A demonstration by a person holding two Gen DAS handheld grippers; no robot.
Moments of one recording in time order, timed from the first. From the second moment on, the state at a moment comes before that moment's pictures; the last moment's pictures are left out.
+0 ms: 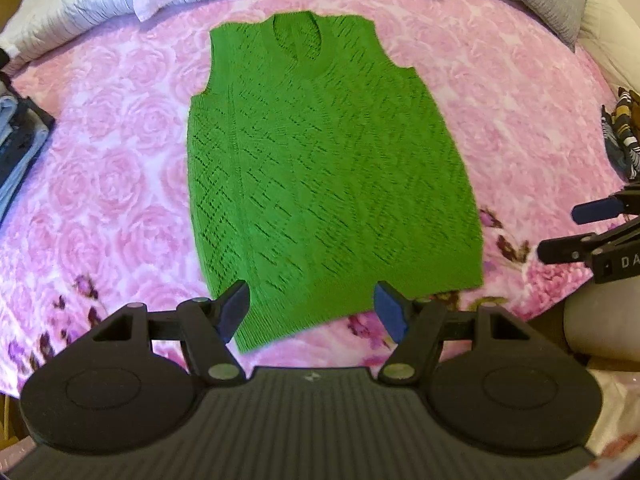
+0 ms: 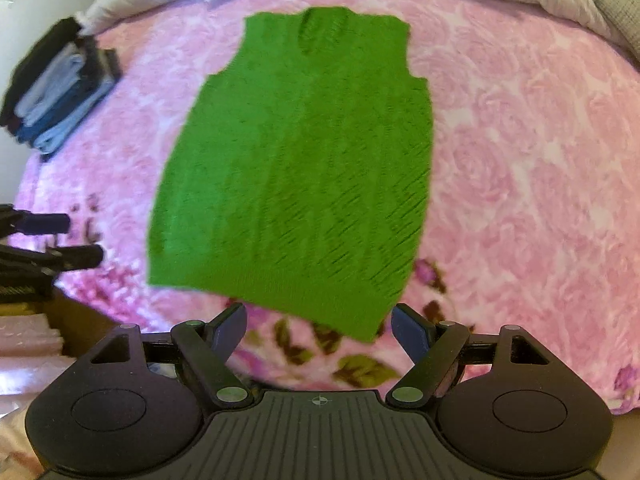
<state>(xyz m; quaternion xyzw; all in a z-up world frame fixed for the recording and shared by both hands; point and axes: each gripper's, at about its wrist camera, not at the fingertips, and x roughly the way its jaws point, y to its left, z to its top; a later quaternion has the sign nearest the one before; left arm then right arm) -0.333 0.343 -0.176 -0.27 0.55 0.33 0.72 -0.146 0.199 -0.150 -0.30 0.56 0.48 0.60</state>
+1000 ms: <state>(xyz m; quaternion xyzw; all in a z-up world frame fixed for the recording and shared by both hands) -0.192 0.760 -0.382 -0.03 0.49 0.12 0.86 0.123 0.526 -0.341 -0.29 0.35 0.62 0.64</state>
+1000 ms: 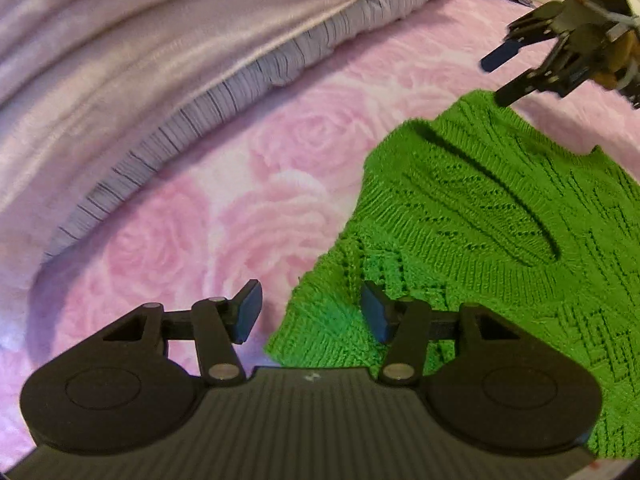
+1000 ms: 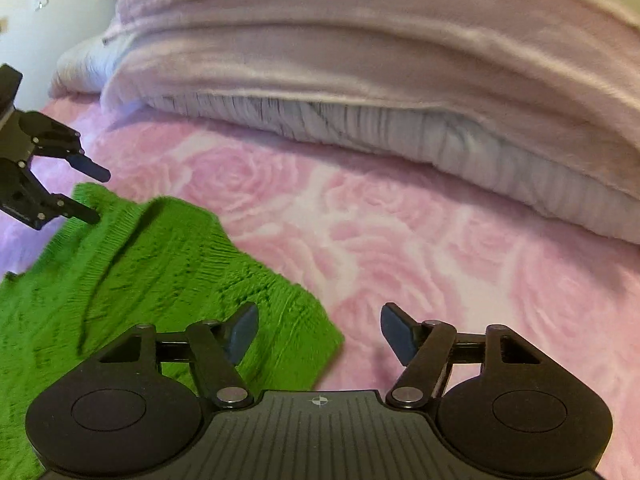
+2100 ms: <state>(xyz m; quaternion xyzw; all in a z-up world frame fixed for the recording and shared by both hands) -0.432 0.367 -0.355 -0.22 0.32 0.25 0.89 -0.095 0.122 -0.360 -0.33 0.23 0.63 0.66</state>
